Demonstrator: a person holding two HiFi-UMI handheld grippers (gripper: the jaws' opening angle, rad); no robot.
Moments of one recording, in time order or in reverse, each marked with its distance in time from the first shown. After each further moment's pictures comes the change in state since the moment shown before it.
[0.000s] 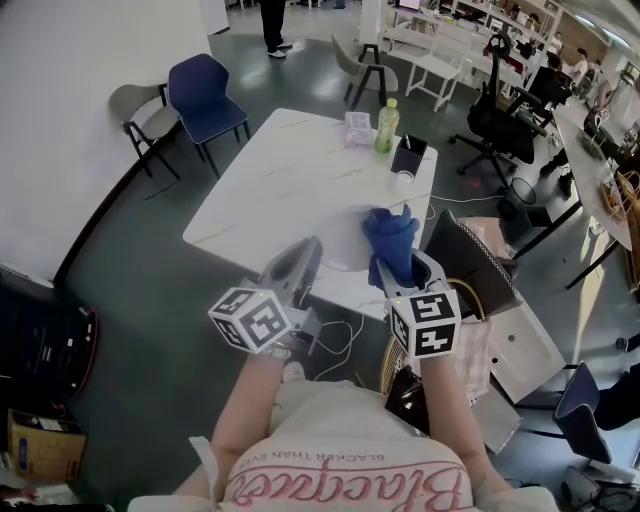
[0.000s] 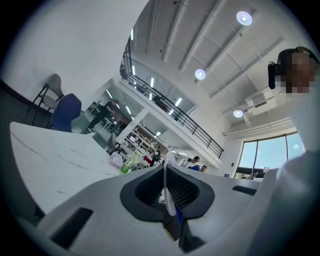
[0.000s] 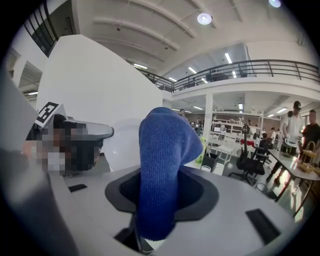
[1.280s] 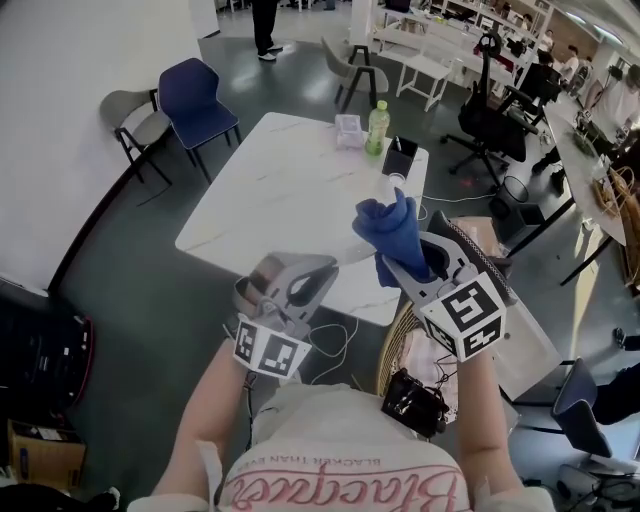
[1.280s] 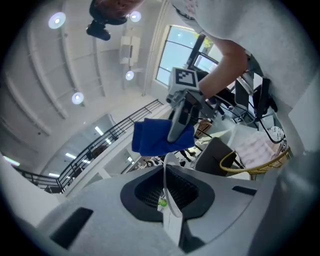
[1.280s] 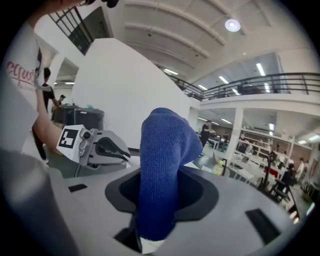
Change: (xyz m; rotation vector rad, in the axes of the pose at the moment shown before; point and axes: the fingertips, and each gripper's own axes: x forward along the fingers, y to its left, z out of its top) left arm 0.006 -0.058 -0.039 1.510 0.088 -0.233; right arm -0.033 0.003 0.064 -0.264 -0.066 0.262
